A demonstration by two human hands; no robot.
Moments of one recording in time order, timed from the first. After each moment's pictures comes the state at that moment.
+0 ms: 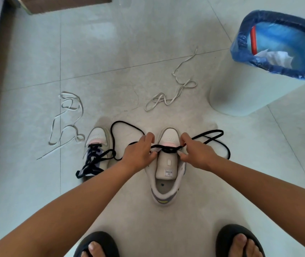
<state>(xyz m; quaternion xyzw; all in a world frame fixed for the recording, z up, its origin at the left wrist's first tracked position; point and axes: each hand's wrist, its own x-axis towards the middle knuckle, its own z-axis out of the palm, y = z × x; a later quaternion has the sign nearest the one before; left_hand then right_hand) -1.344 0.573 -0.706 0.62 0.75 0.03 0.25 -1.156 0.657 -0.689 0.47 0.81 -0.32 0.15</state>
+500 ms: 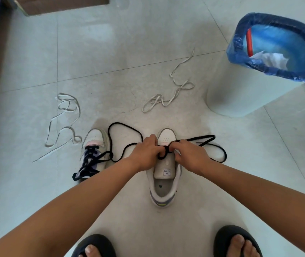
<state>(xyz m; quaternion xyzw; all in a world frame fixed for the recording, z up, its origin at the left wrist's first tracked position) -1.331 0.591 -0.713 0.69 0.66 0.00 0.28 -1.166 0.647 -0.692 0.44 0.85 -0.27 0.13</state>
